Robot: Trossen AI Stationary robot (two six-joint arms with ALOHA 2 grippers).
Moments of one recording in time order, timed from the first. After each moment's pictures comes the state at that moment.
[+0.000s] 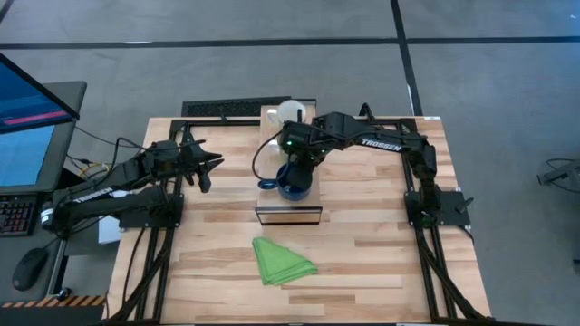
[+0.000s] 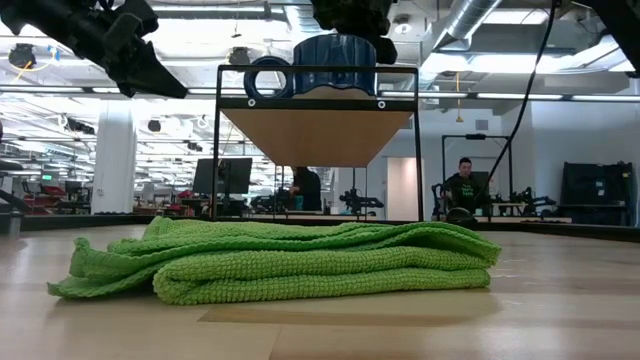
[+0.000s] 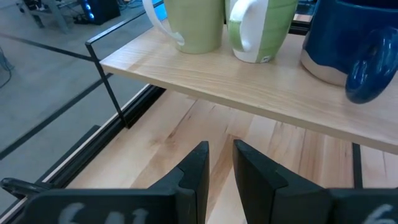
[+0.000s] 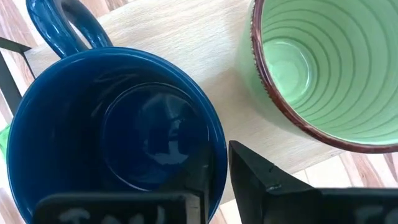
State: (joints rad) left arm 0.41 0.48 0.51 -0.41 -0.07 0.01; right arm -0.13 2.00 2.15 -1.39 0.03 0.21
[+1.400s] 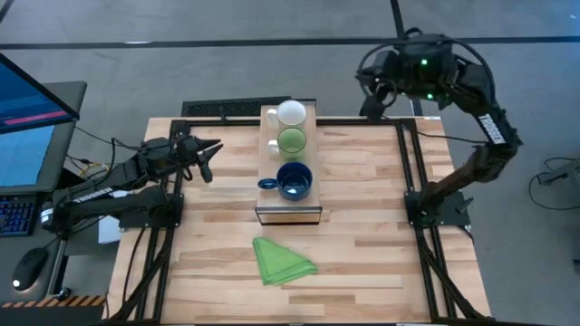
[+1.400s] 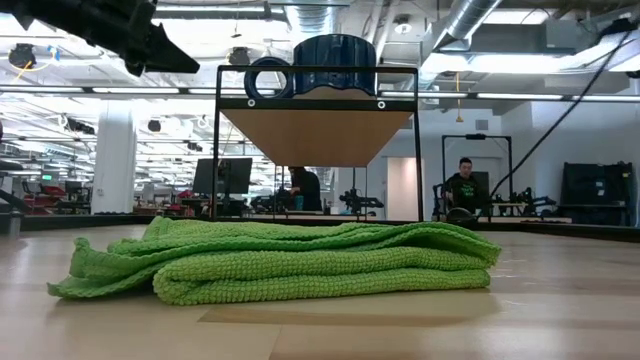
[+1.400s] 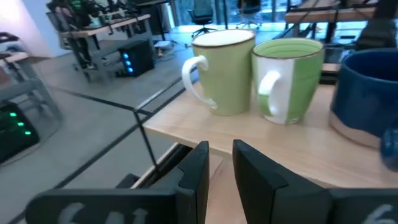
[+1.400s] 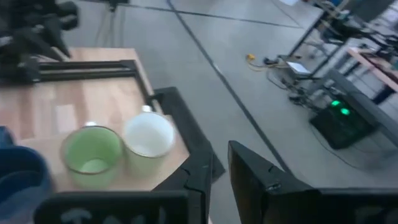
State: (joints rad) left arm 0.41 0.48 0.51 -0.20 -0.17 0.10; right arm -0.40 1.51 2.27 -1.22 0.21 -0.33
